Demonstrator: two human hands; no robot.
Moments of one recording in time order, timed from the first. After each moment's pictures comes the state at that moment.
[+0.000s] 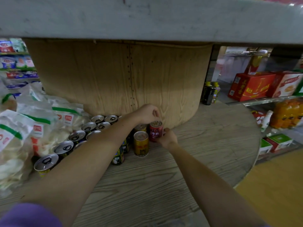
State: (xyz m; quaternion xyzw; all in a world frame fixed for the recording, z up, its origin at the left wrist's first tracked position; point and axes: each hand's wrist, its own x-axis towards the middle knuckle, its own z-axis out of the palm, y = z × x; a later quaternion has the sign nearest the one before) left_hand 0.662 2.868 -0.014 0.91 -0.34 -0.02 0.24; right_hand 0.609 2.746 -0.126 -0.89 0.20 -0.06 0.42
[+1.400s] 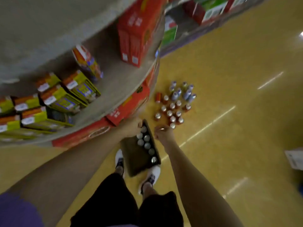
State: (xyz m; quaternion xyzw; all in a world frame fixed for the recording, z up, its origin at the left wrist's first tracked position) left_hand 0.251 2.645 -0.444 0.86 -0.33 -0.39 0.10; right_hand 0.114 2.524 -0.470 -0.62 0.48 0.11 0.62
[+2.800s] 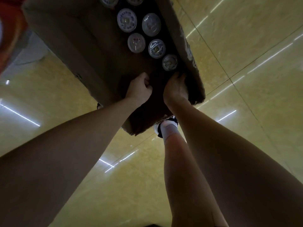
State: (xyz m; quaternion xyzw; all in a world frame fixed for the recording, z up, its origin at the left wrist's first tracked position) left_hand 0.133 2.728 -1.056 0.82 -0.10 -0.55 0.12; right_hand 0.044 2.635 -1.056 -0.72 0.50 0.40 0.27
